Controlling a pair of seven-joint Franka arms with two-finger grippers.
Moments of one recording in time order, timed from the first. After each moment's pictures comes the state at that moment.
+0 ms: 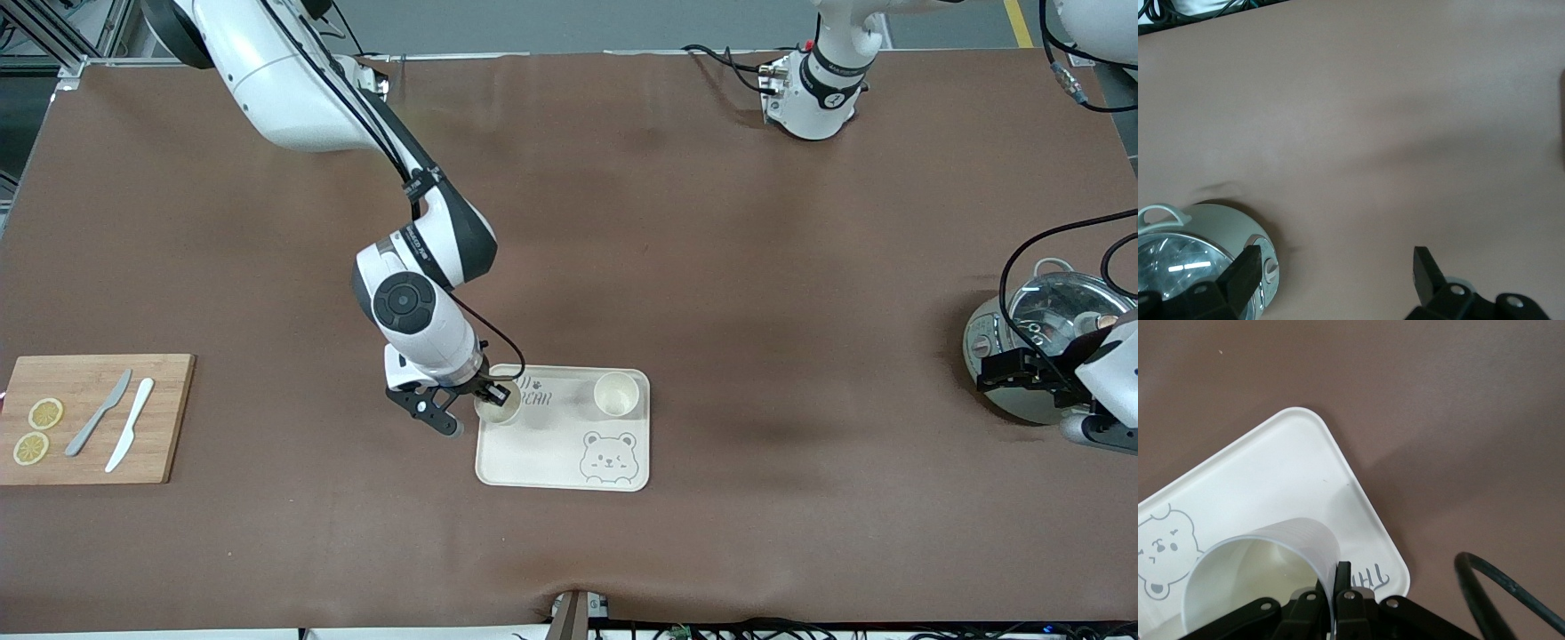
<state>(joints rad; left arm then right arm) -0.03 0.52 0.10 -1.10 -0.07 1.62 0.27 0.45 0.75 0.08 -1.38 -0.02 2.25 1.09</state>
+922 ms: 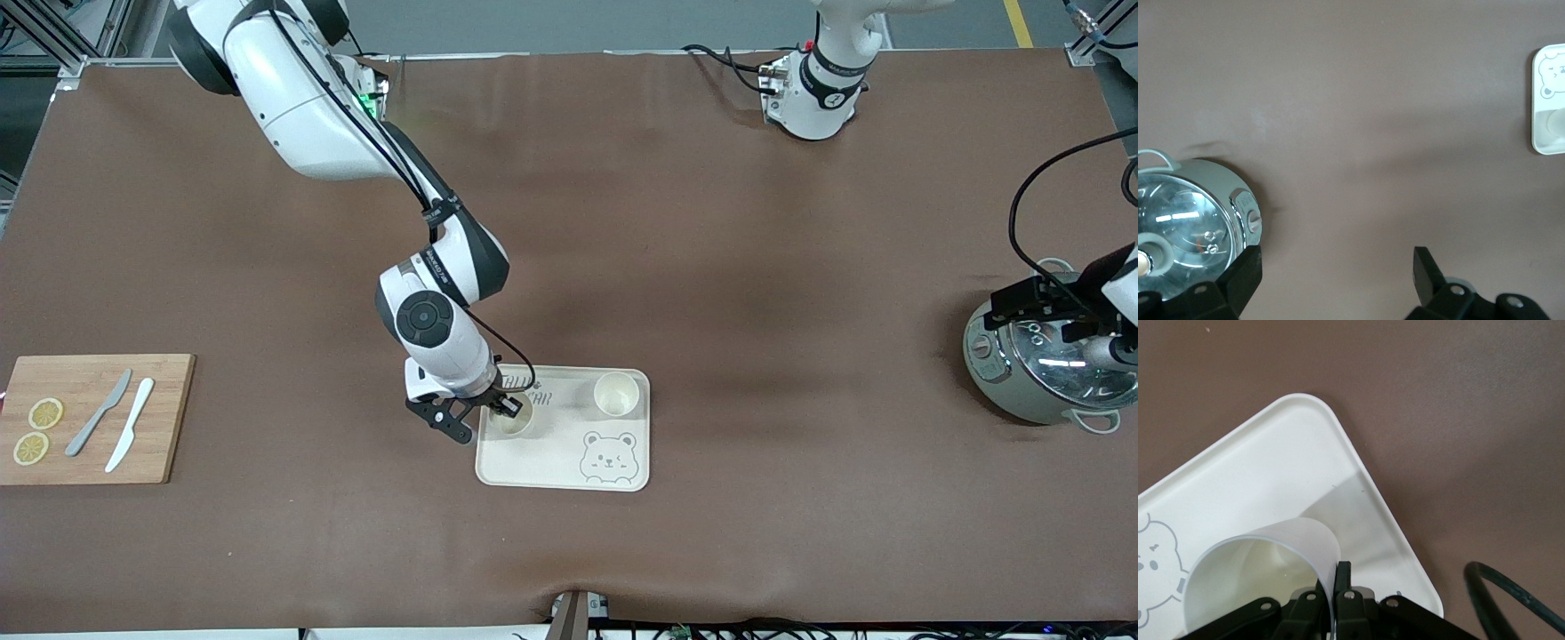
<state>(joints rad) -0.03 0.25 0.08 -1.38 -0.07 1.63 0.21 0.47 0.84 0.07 -1.37 -0.02 2.36 1.10</state>
